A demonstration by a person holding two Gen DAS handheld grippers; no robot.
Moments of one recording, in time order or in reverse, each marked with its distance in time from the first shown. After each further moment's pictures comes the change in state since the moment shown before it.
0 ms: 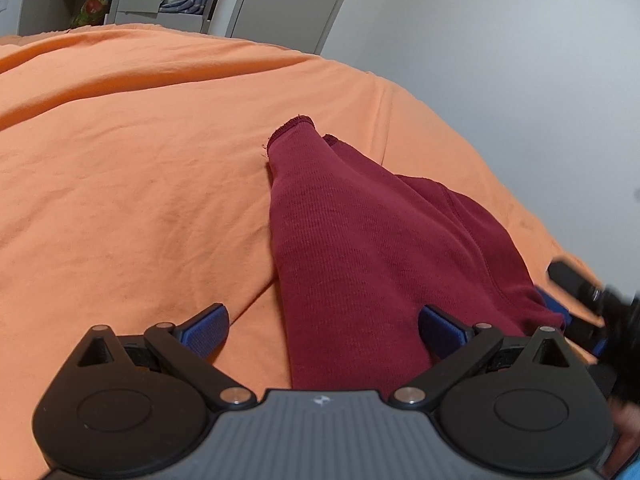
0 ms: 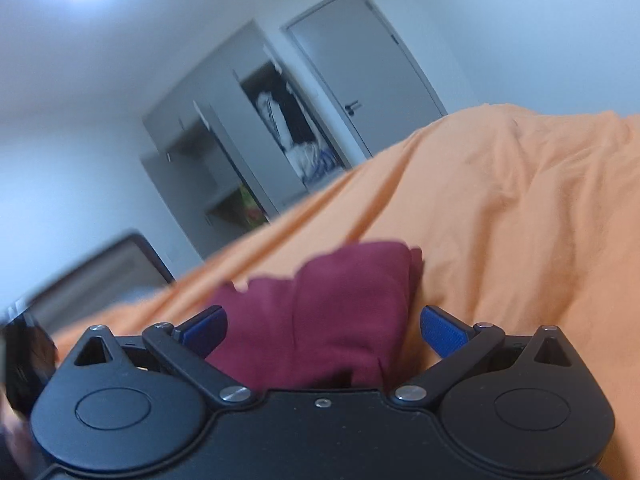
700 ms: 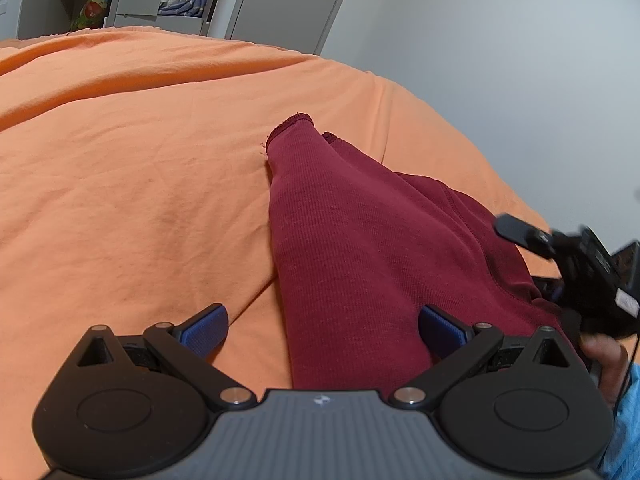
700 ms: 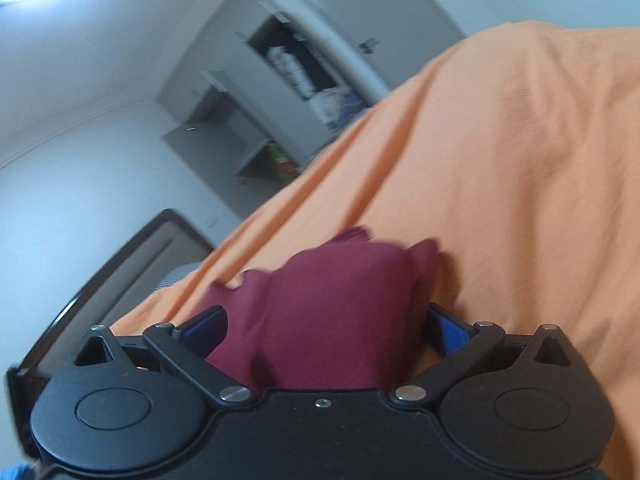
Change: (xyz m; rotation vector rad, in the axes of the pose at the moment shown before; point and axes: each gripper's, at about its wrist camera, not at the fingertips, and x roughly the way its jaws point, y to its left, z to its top) left arm 0.003 -0.001 -0.002 0.006 -0.004 0.002; right arm 0.064 -0.038 0.024 0.091 0.193 0.157
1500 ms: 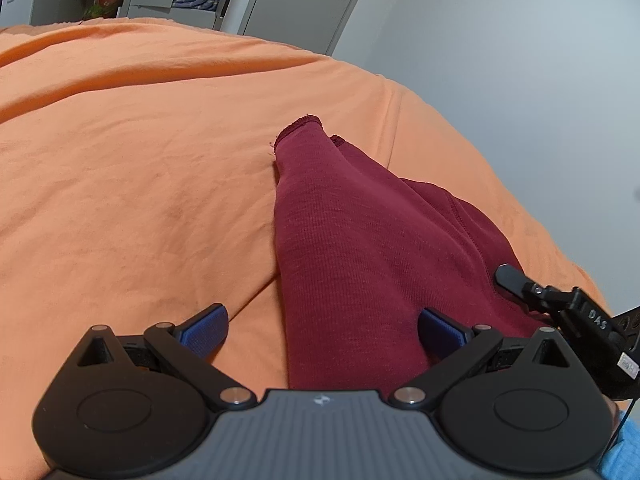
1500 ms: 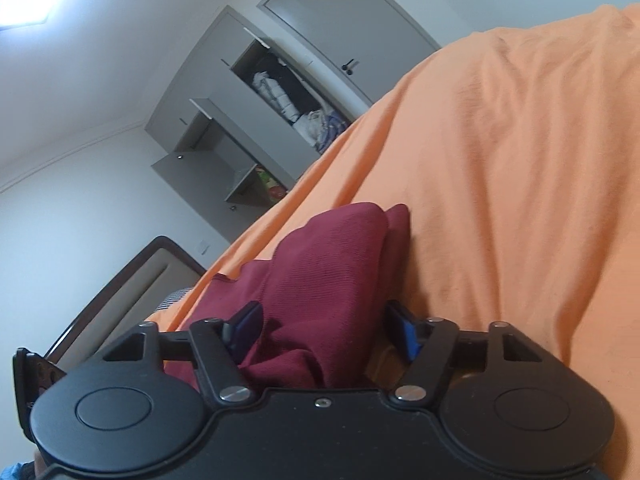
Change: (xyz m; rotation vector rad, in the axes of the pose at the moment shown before) left arm -0.003 0.001 0.002 -0.051 0.006 0.009; right arm -0.041 -0.001 -0.035 0.069 -0.082 -0.066
